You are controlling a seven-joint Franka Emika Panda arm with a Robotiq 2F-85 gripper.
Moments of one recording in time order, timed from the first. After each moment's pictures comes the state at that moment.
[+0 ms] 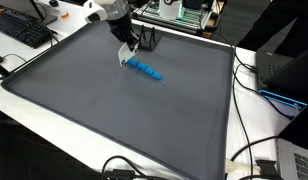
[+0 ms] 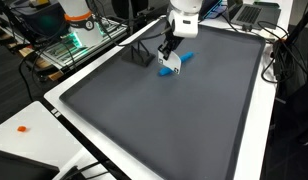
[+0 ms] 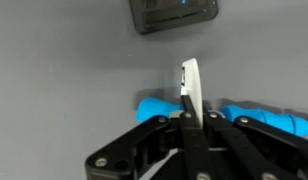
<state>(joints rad) 0.04 0.37 -0.01 -2.02 0.02 2.13 0.11</state>
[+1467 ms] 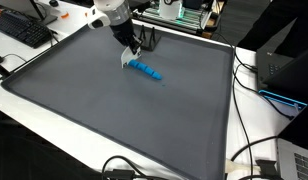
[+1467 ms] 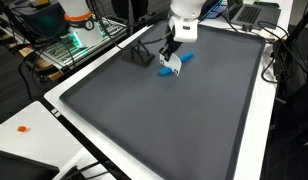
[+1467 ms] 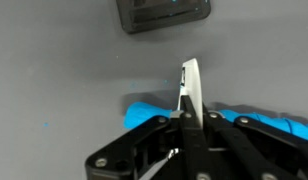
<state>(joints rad) 0.04 0.40 0.00 -2.02 0.05 2.15 0.09</state>
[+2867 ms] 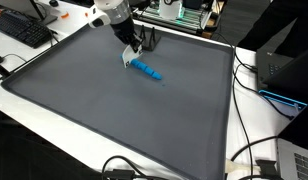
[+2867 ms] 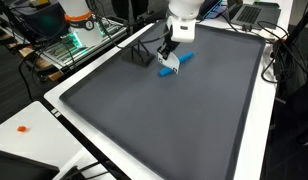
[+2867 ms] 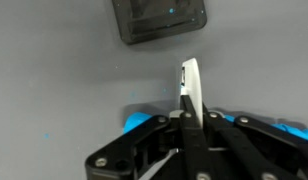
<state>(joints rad) 0.03 0.39 0.00 -2.03 0.07 2.12 0.09</state>
